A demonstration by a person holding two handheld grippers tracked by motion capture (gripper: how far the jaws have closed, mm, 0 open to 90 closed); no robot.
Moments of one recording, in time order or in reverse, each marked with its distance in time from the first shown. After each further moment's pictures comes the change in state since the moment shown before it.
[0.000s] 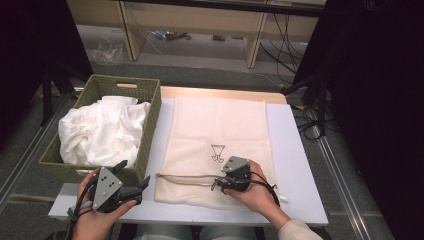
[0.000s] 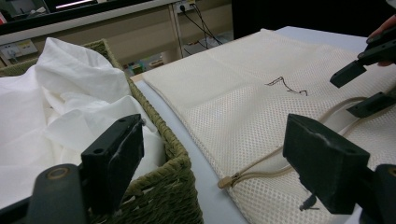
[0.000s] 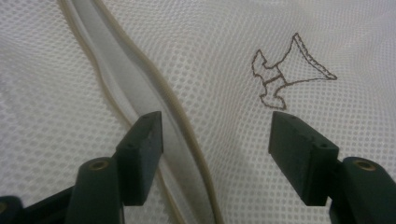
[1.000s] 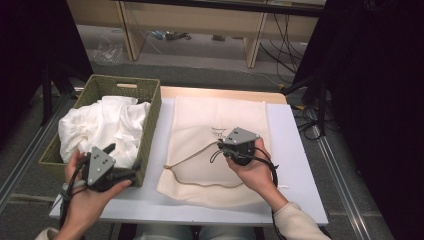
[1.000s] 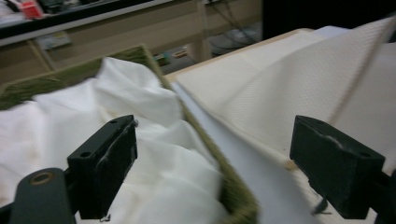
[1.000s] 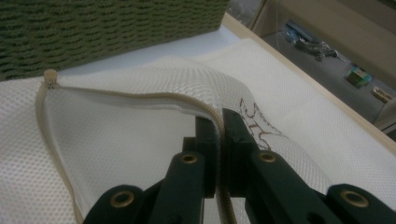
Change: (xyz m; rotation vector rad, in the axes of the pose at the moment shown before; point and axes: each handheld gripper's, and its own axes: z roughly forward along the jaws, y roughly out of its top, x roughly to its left) left arm 0.039 0.045 0.013 0.068 0.157 -0.008; right arm -0.028 0.070 -0.049 -0.236 -0.107 0.017
